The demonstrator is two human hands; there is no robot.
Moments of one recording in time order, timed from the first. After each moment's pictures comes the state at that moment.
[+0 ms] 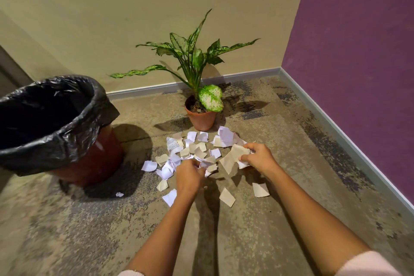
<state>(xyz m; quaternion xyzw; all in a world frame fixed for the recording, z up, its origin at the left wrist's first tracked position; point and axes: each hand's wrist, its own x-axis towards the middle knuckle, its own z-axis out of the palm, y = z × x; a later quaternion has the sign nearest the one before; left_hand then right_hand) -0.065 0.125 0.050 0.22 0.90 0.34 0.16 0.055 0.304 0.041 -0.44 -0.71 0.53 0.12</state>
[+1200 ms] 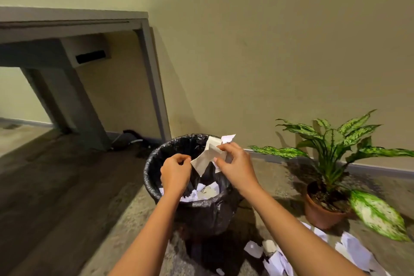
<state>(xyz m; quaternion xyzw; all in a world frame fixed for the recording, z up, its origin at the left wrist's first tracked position) -0.359 -0.078 0.229 -0.01 0.87 0.49 -0.06 -0.290 0.067 0.244 -0.08 -0.85 0.45 0.27</state>
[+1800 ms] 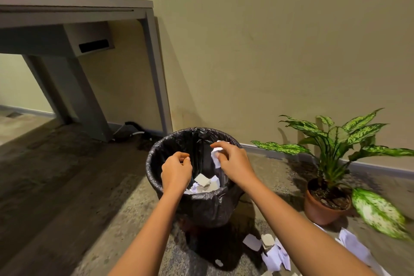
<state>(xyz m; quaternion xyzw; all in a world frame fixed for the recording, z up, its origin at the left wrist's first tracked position) -0.356 -0.086 0.214 0.00 0.89 0.45 -0.06 -0.300 0.067 0.234 -0.09 -0.90 0.39 0.19</state>
